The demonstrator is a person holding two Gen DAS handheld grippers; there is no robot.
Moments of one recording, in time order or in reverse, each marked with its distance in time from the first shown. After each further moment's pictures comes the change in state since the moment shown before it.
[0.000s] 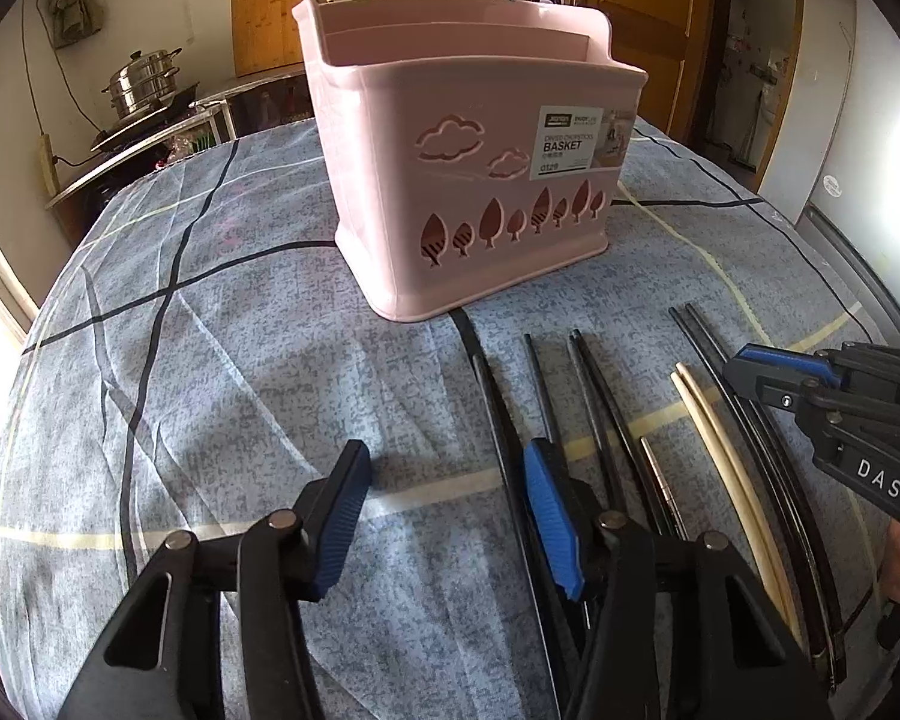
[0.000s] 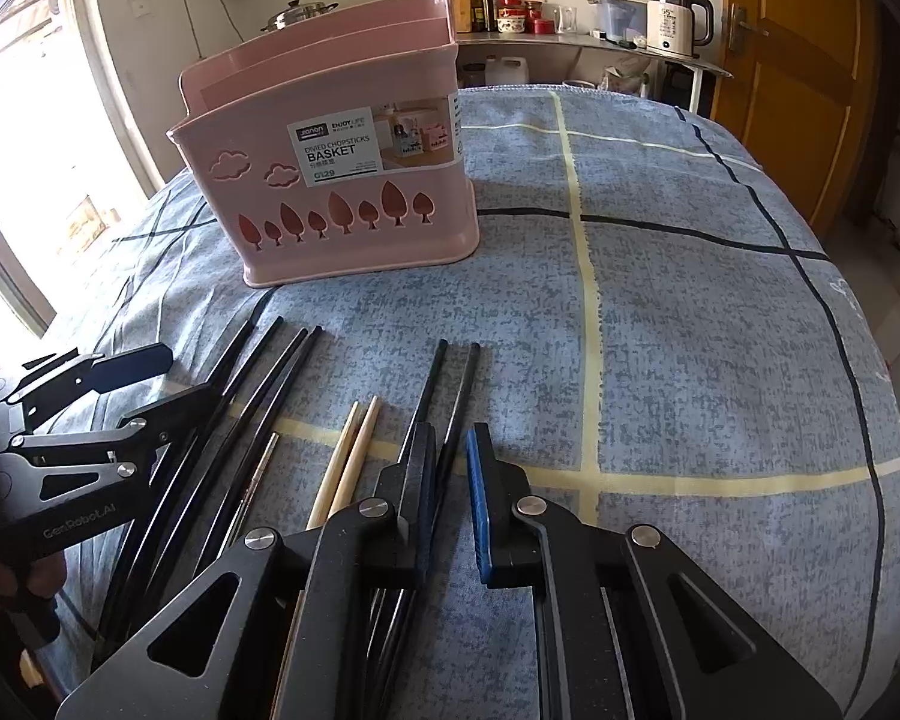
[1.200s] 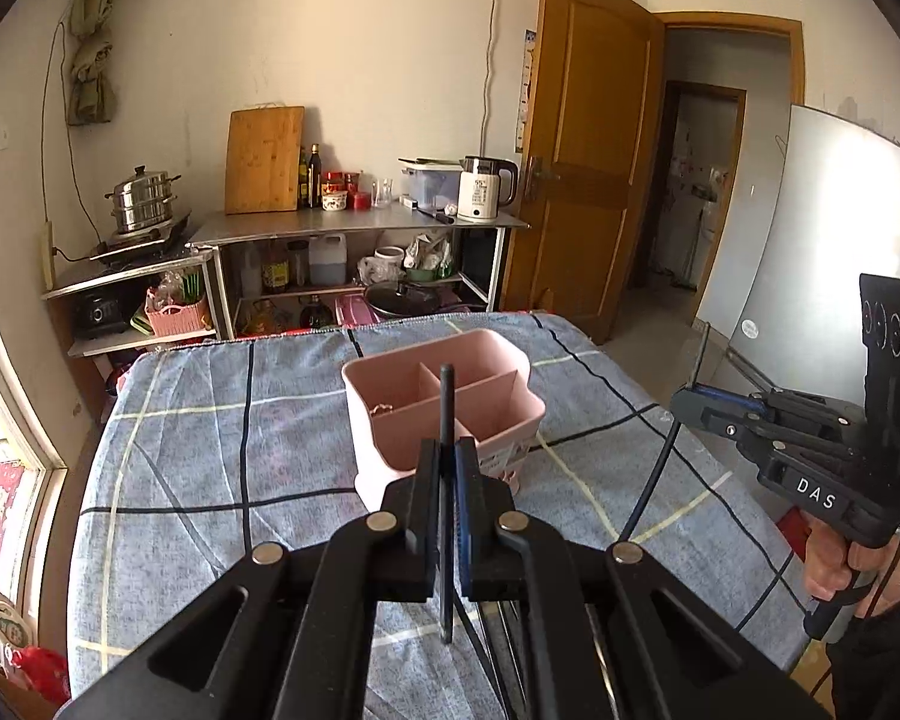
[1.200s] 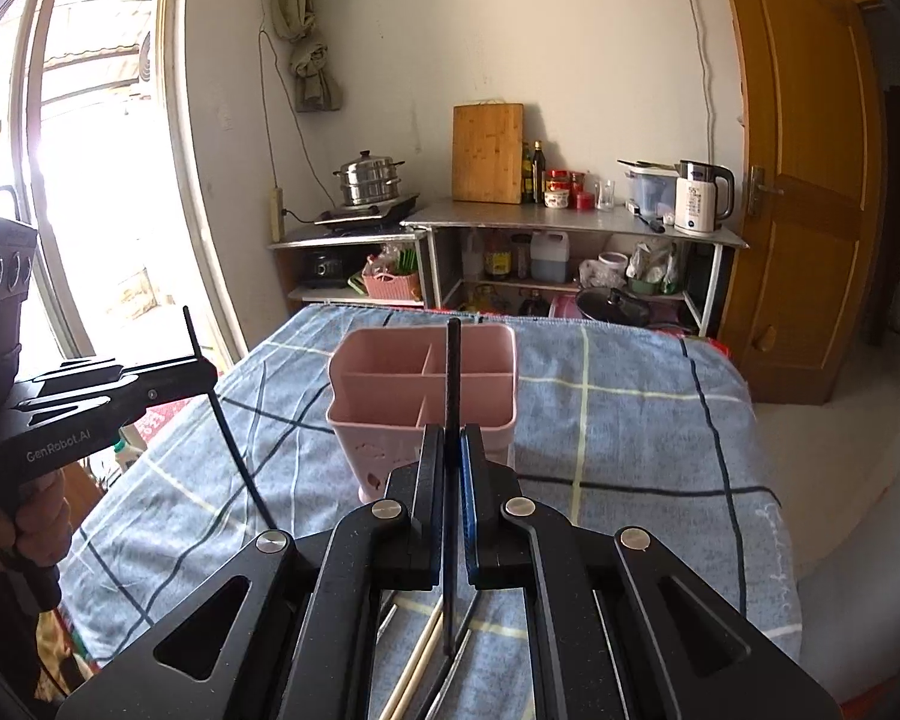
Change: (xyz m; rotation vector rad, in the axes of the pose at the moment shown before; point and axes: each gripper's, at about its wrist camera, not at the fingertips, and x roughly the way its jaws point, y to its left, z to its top) left arm -0.163 0.041 0.079 -0.031 -0.352 -0.146; right arm -0.154 0.023 0.077 -0.093 -0.395 0.093
